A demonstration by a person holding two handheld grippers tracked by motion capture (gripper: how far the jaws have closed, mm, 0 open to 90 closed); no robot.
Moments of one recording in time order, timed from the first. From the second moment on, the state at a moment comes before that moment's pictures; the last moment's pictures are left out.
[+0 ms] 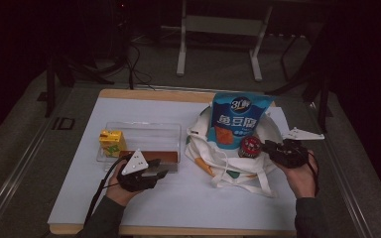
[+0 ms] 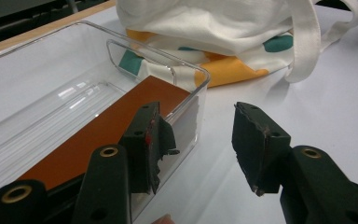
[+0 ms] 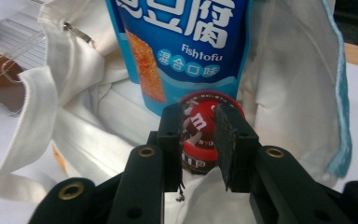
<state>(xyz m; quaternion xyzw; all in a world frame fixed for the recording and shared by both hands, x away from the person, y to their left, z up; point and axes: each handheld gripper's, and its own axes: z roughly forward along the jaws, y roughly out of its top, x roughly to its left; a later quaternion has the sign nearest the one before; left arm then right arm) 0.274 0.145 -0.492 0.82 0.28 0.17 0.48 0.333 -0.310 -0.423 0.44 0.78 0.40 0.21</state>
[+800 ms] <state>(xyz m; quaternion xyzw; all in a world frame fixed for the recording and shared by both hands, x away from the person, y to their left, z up) 0.278 0.136 -0.524 0.83 0.26 0.14 0.46 0.373 -0.316 -0.410 0.46 0.76 0.41 0.18</state>
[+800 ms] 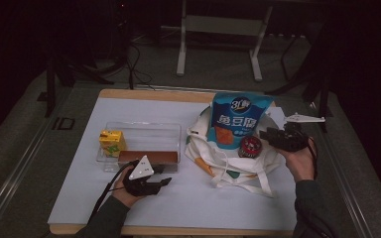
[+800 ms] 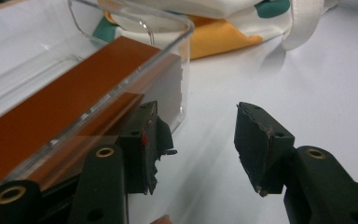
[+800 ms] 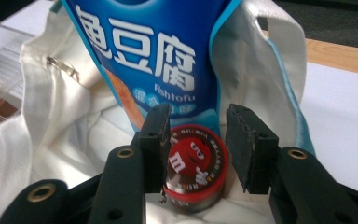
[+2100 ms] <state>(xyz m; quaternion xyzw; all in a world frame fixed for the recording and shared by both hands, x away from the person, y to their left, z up) 0.283 0.132 -0.538 0.84 0.26 0.12 0.46 0.431 -0.306 -0.388 0.47 0.74 0.46 0.14</state>
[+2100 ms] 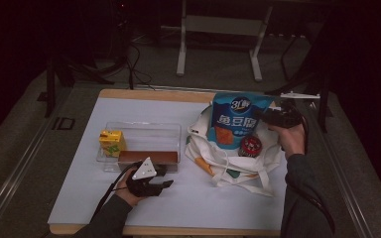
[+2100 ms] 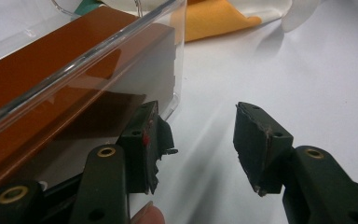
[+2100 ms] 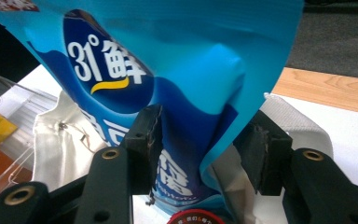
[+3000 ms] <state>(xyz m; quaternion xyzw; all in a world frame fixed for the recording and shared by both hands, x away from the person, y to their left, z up) 0.281 0.131 -0.539 0.84 0.25 0.11 0.46 0.443 -0.292 -0.394 0.46 0.72 0.52 0.09</state>
